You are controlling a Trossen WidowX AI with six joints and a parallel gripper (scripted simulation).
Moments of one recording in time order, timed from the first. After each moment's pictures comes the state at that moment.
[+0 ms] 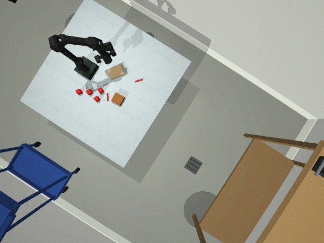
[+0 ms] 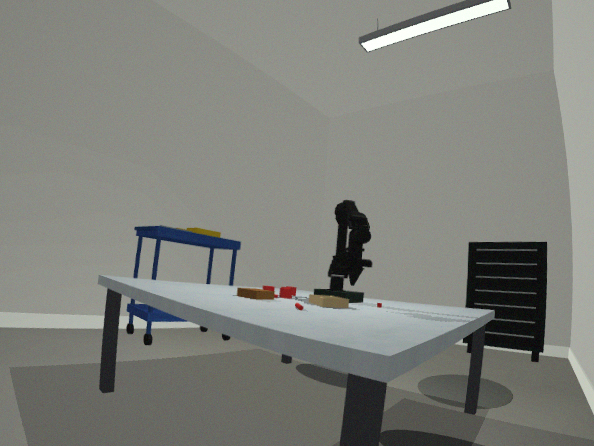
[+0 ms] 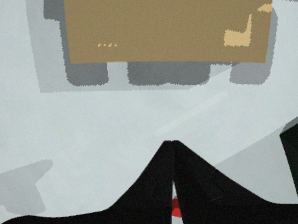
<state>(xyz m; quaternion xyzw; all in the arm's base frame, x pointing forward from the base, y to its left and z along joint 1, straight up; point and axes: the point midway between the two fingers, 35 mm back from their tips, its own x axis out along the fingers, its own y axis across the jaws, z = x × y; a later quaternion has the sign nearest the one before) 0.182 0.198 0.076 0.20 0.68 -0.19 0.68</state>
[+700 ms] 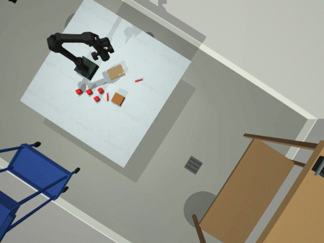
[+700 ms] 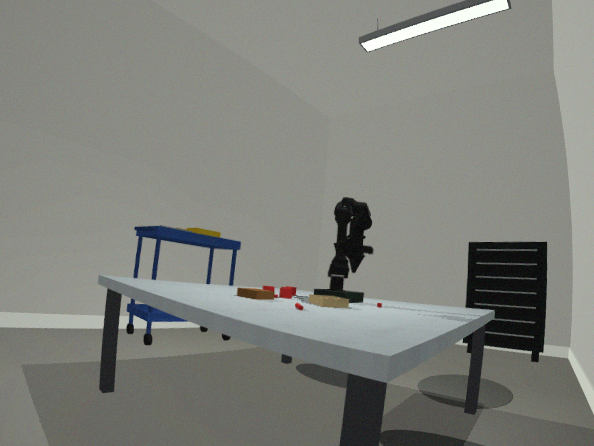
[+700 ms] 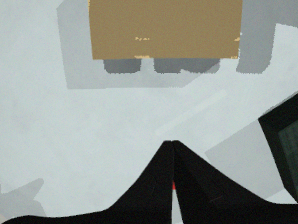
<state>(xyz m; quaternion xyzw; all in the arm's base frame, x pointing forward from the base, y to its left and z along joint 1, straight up) 0.181 0.197 0.126 0.21 0.68 -0.19 0.68</state>
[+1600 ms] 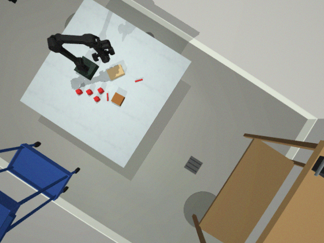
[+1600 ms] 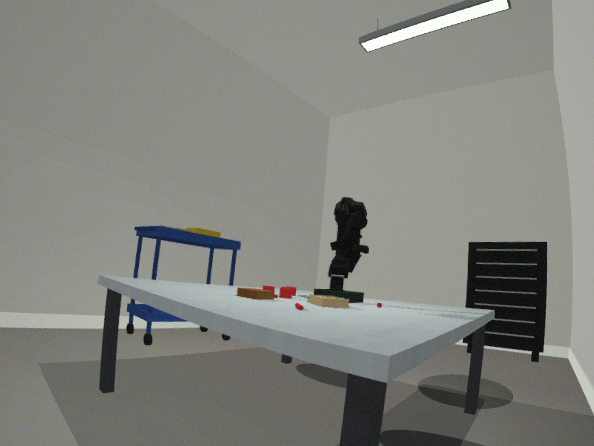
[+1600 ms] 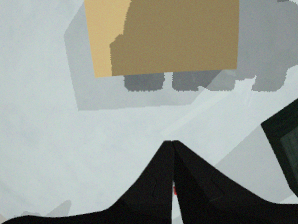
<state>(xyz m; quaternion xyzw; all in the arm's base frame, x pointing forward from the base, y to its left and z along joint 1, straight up) 0.194 0.189 0.126 0.23 0.67 -0.20 0.68</state>
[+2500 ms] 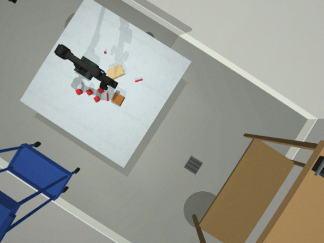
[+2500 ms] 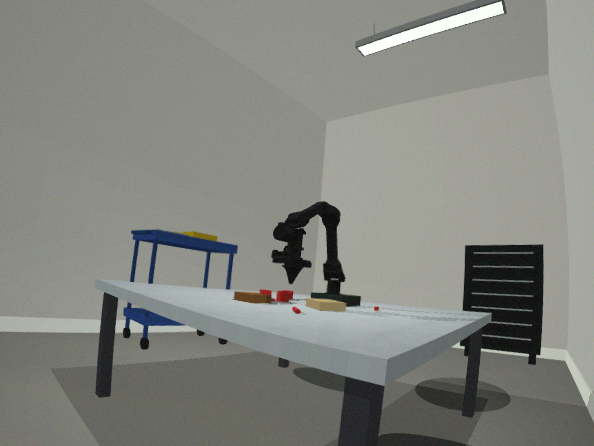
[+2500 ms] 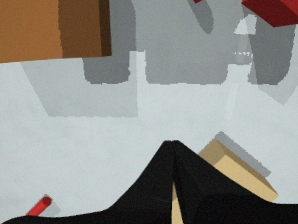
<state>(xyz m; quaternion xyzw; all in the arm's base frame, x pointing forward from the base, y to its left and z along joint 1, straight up) 0.325 0.017 0.079 0.48 0.51 -0.46 0.54</state>
